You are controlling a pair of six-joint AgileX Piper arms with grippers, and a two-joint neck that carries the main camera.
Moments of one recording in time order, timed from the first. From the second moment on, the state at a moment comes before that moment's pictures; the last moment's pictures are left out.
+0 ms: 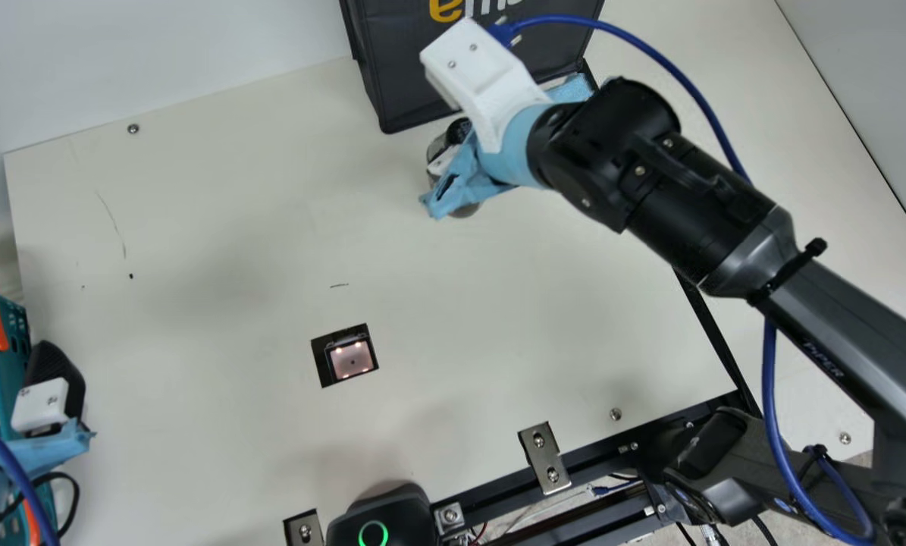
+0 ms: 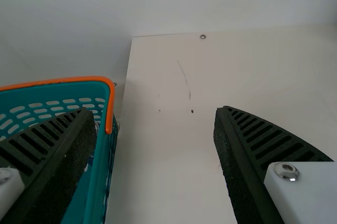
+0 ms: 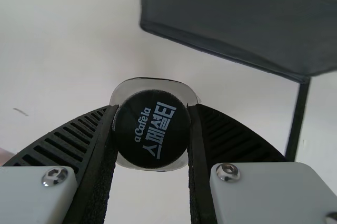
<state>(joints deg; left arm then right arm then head) -3.8 42.1 -29.9 8.5 21.1 -6.0 23.2 79.6 -72.4 -9.5 49.4 5.4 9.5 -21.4</state>
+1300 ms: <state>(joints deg) -3.8 42.1 -29.9 8.5 21.1 -6.0 -14.9 82.8 -76.1 1.3 48.1 -11.2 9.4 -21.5</state>
